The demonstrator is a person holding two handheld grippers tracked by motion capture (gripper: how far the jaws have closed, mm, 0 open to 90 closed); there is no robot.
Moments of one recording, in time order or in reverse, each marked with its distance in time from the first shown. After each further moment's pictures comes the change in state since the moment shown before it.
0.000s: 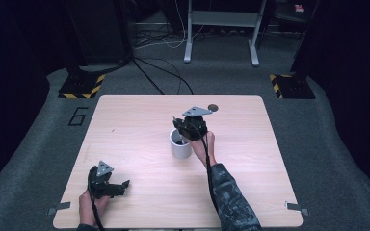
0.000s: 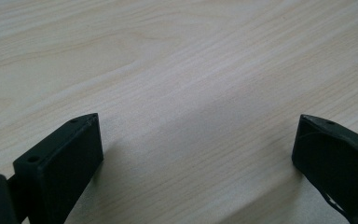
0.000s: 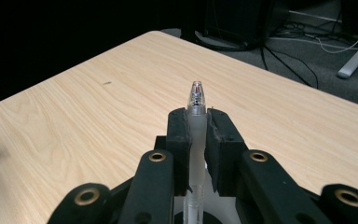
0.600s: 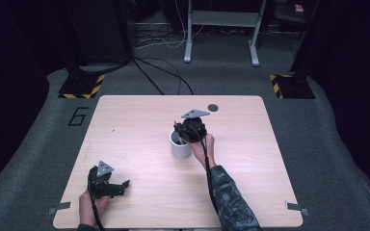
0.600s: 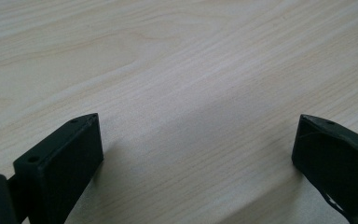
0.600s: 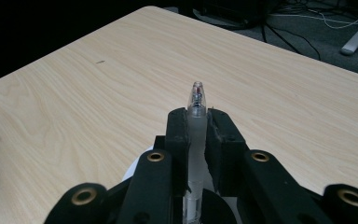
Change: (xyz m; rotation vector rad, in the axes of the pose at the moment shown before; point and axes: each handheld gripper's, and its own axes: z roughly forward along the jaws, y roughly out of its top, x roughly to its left) left arm 0.000 0.000 0.000 -0.001 0.000 0.000; right arm 0.000 -0.010 0.009 0.085 -0.011 0.031
